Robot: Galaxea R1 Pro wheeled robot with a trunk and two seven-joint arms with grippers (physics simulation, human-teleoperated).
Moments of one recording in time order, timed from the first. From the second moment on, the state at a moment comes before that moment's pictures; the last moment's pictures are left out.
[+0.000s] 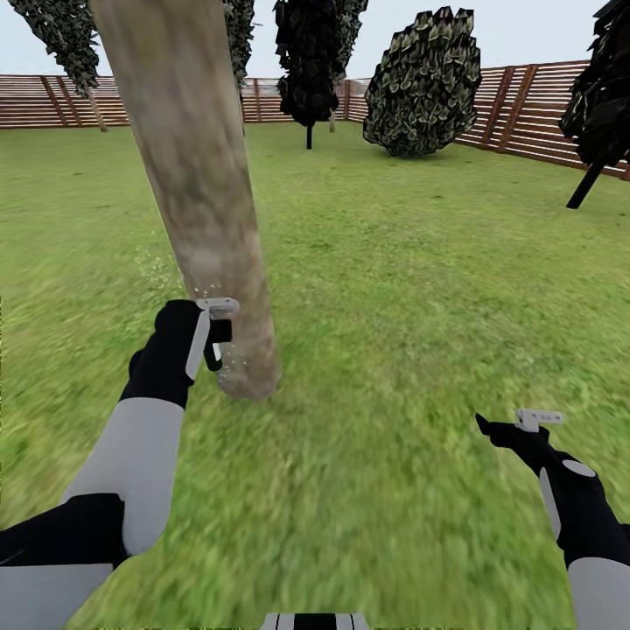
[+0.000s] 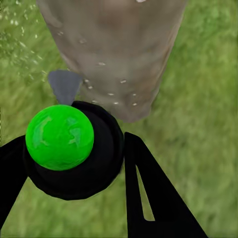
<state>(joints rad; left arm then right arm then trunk) -1.12 -0.11 0.12 -1.00 -0.08 1.03 0.16 -0.59 -0.19 -0.49 -0.95 0.19 0.18 0.36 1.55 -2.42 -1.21</state>
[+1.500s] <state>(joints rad) -0.87 -0.13 0.13 -0.52 -0.10 0.45 0.23 -0.59 -0.19 -0.49 -0.95 0.19 0.18 0.37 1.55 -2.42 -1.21</state>
